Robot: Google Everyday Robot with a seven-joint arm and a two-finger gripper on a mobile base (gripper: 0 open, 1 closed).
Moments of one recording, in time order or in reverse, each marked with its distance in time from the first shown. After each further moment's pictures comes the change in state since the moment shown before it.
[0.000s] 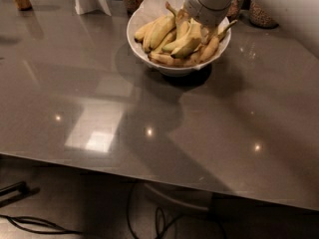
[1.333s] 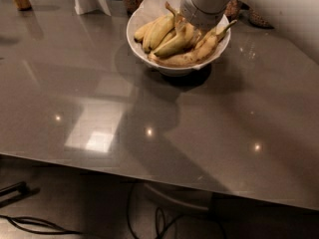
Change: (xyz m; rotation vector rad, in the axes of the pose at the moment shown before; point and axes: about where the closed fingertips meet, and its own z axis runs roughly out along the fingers) arm -0.008 -0.002 0.002 0.001 -0.007 0.030
